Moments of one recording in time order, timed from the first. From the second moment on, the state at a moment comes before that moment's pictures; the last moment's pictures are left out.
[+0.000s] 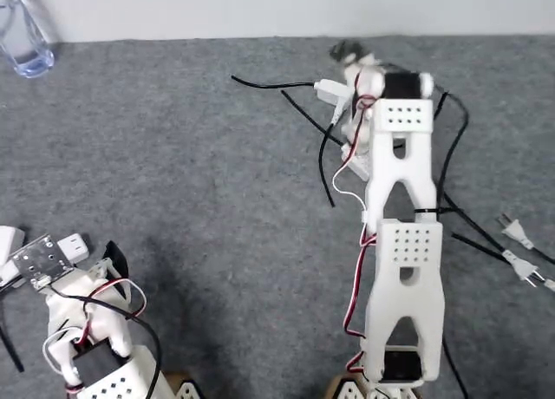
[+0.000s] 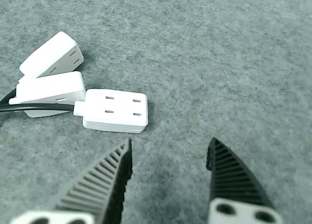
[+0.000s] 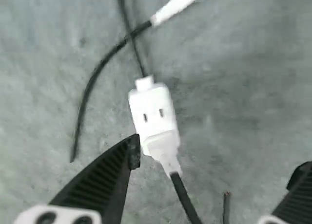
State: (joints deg) left arm -35.8 -103.5 96.9 59.9 10.0; right arm -3.0 54.8 -75.6 100.7 26.9
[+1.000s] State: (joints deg) left arm -34.2 -103.5 96.9 61.0 10.0; right arm -9.6 -15.5 16.1 96.0 30.6
